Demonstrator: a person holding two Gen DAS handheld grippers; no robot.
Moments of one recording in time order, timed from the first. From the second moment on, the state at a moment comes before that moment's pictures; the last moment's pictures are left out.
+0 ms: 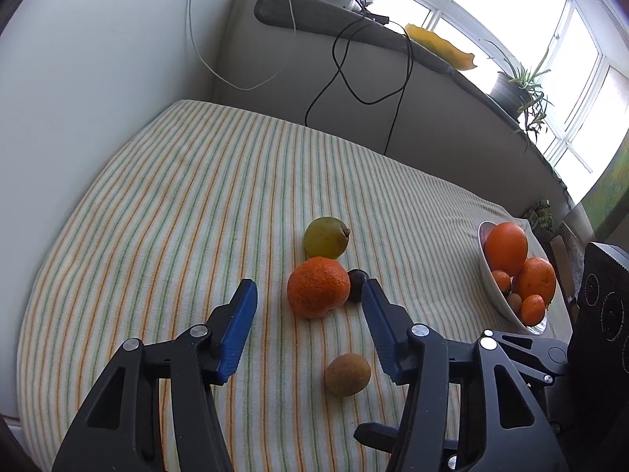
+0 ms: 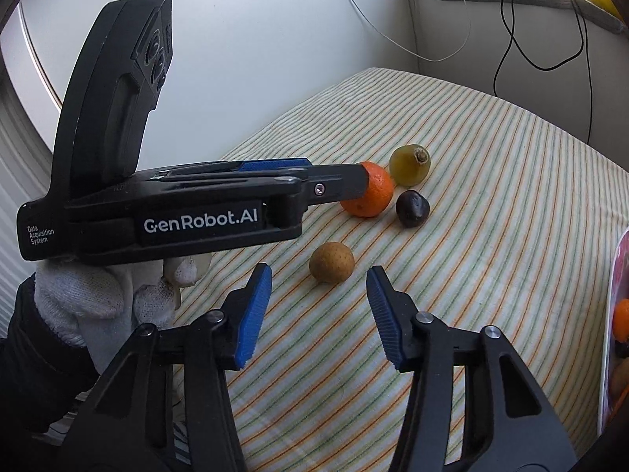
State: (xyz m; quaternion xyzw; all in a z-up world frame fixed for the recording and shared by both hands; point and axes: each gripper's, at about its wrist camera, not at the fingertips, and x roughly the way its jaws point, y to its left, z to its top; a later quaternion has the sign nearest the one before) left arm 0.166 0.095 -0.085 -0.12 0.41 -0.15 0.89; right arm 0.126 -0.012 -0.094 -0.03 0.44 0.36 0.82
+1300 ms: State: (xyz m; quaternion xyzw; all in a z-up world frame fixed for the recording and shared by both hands) left arm 0.172 0.097 -0.090 -0.14 0.41 -0.16 0.89; right arm 0.135 -0.006 -0.101 -0.05 0.44 0.35 0.82
